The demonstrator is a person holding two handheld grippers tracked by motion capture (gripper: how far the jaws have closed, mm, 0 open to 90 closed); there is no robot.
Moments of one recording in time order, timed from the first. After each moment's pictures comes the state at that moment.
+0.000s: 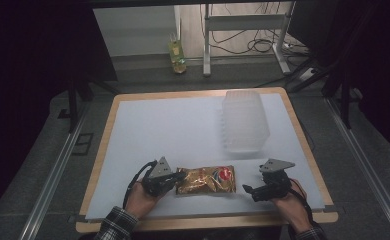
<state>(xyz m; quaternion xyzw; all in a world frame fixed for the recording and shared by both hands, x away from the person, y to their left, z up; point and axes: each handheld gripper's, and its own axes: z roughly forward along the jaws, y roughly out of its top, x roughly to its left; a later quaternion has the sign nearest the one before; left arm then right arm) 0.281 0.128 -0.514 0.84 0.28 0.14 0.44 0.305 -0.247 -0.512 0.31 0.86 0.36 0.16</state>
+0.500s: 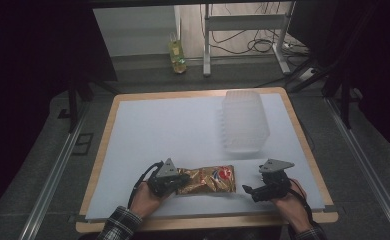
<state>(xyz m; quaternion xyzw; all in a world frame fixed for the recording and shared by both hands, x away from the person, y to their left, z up) 0.288 0.119 -0.531 0.85 0.28 0.11 0.42 0.305 -0.246 -0.513 0.31 0.87 0.36 0.16</state>
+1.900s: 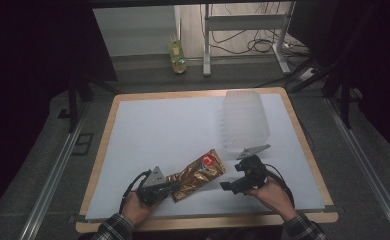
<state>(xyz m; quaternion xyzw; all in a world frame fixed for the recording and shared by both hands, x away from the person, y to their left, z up) 0.264 0.147 -0.543 0.84 0.30 0.12 0.43 0.328 -0.180 -0.486 0.32 0.87 0.36 -0.01</state>
